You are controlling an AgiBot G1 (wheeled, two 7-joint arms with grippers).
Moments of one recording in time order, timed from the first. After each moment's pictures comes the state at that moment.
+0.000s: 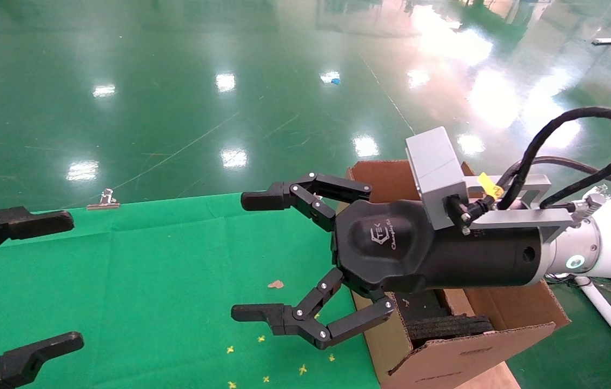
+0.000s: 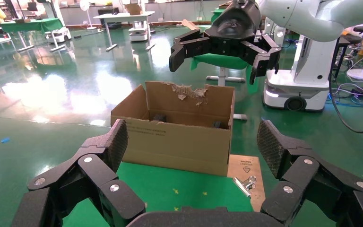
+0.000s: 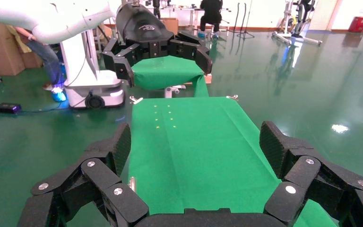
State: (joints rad) left arm -1.08 0.60 0.30 -1.28 0.72 1.49 -0.18; right arm 1.08 -0.61 -0.28 1.28 -0.73 -1.49 0.19
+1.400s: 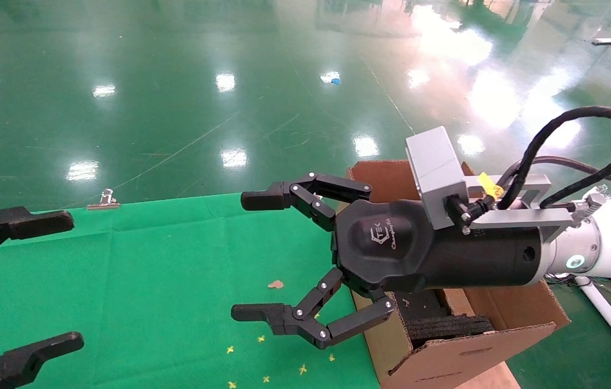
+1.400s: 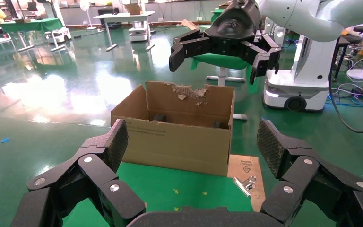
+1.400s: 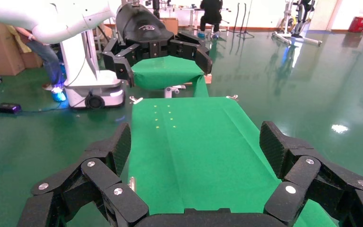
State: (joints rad) left arm -1.08 0.60 0.30 -1.28 0.72 1.49 -0.18; right arm 1.08 -0.61 -0.28 1.28 -0.73 -1.49 0.19
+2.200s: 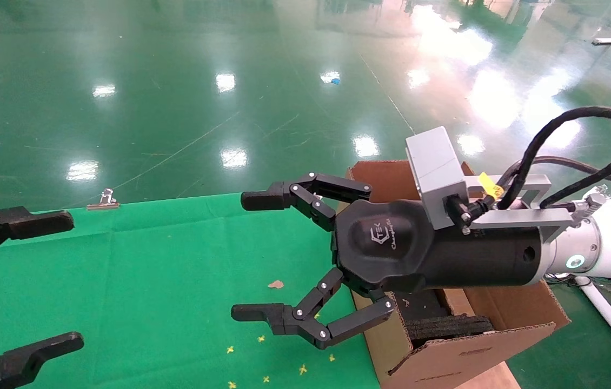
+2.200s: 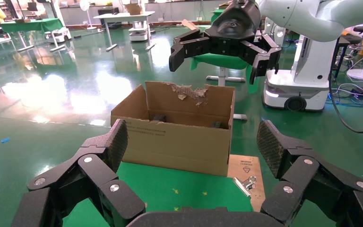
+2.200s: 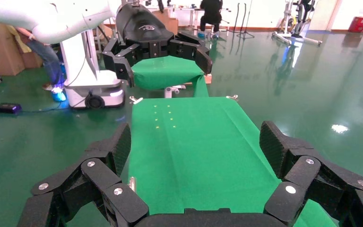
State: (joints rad) left arm -1.08 0.60 0.30 -1.28 0.72 1.49 -0.18; right arm 1.08 -0.61 -0.28 1.28 -0.73 -1.49 0.19
